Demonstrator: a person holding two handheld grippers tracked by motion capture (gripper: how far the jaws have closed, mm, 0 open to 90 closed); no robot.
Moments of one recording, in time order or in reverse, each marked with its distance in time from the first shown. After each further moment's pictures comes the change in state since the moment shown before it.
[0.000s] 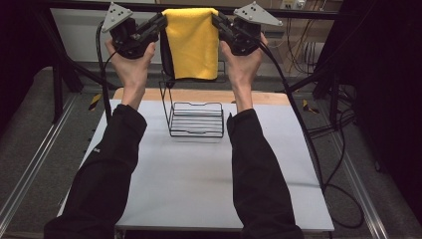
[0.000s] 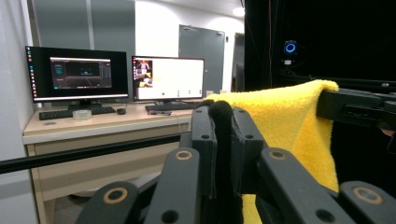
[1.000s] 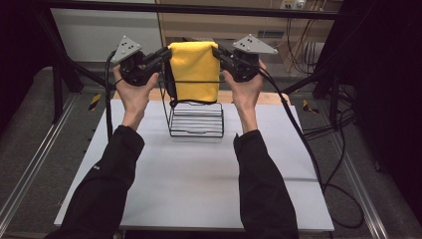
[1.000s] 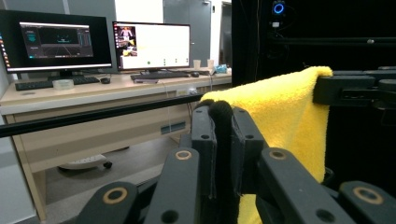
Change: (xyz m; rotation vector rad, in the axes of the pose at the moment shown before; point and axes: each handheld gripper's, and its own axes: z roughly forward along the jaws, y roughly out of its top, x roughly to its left) left arm -0.004 -0.058 -0.018 0.115 -0.073 0.014; right arm 0.005 -0.056 -0.023 0.119 0.068 -0.009
